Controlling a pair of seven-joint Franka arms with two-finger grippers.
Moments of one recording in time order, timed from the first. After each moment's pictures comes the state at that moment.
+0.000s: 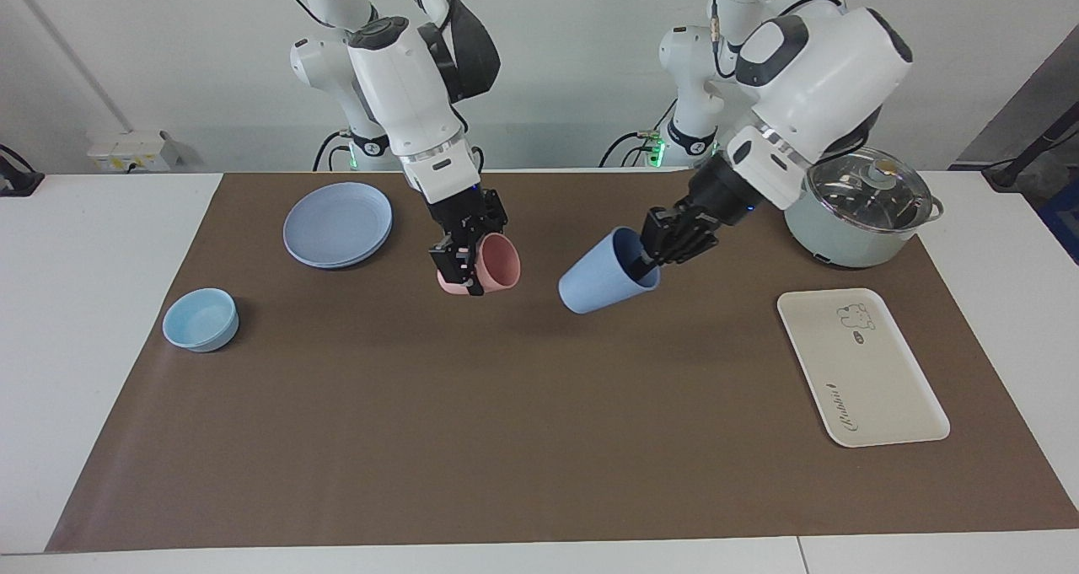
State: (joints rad) left arm -0.25 0.26 -0.05 -1.40 -0.43 2.02 -0.44; right arm 0.42 0.13 0.00 -1.76 0.19 2.30 -0.84
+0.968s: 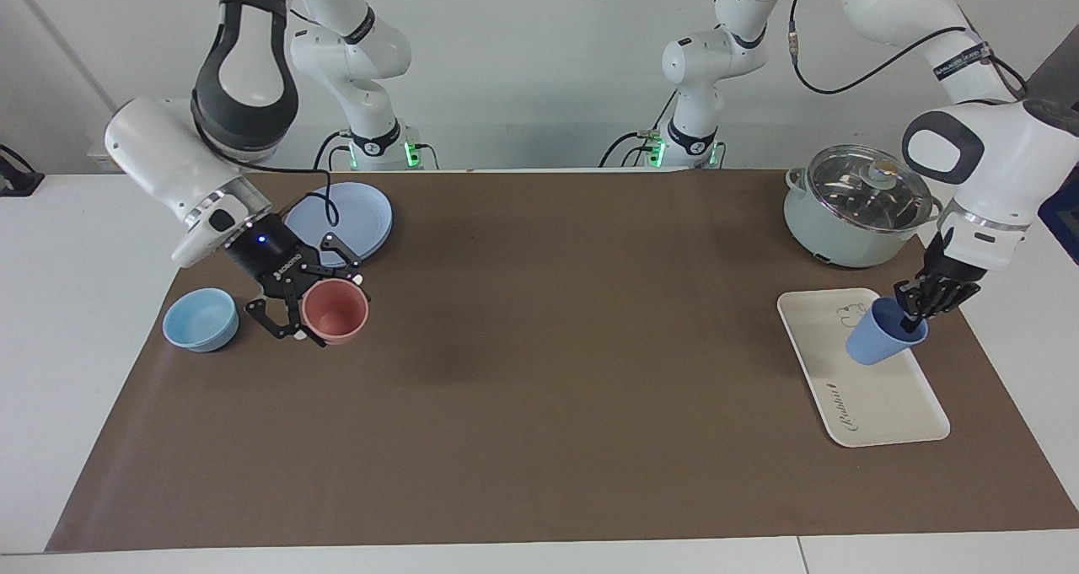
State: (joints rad) left arm 0.23 0.25 -0.03 -1.76 -0.12 2.25 0.20; right arm -0.01 0.16 -0.02 -1.88 1.13 2.30 -1.57
